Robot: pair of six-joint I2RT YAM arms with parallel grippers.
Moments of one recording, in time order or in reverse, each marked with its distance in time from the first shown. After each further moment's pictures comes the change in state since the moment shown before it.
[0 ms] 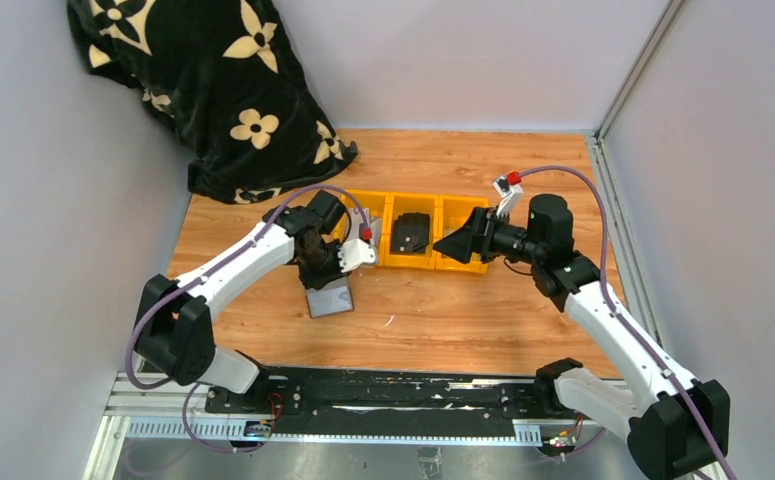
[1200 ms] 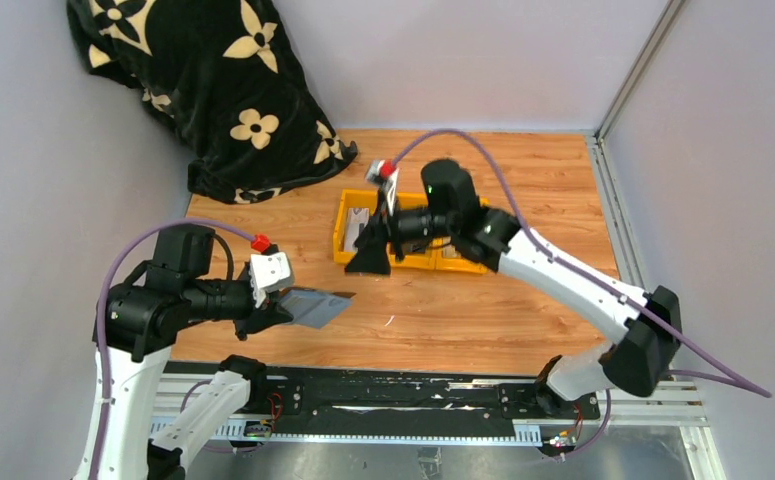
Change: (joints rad) left arm 0.279 -0.677 0.233 -0.405 0.492 -0.114; right arm 0.417 0.488 0.623 -0.194 -0.015 -0.263
